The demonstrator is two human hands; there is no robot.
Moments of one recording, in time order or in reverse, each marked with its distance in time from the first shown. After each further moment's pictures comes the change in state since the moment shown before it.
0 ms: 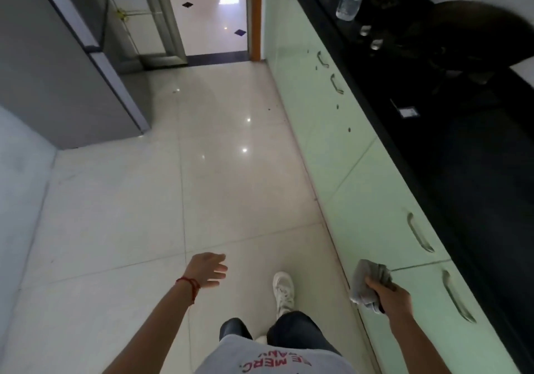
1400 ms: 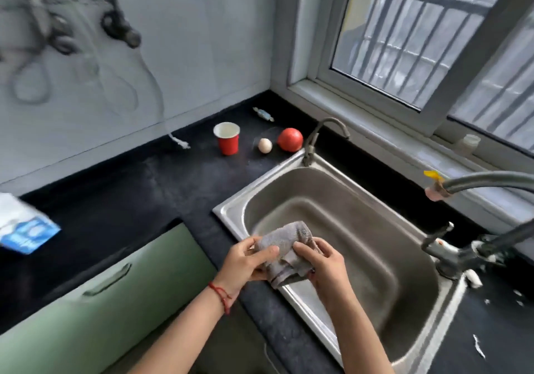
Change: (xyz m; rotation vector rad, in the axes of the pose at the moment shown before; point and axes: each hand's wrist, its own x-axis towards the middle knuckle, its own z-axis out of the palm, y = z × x) left_hand -0.493 -0.417 0.470 1.277 -1.690 0.250; right_hand -0.417 0.553 -0.237 1.699 1.171 -0.040
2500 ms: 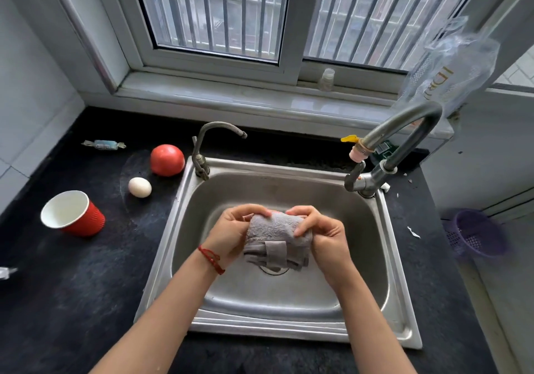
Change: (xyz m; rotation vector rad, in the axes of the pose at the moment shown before) left_hand 0.184 0.061 0.061 0.074 -0.827 -0.185; right_hand 0.053 -0.027 -0.023 0.039 0.456 -0.559
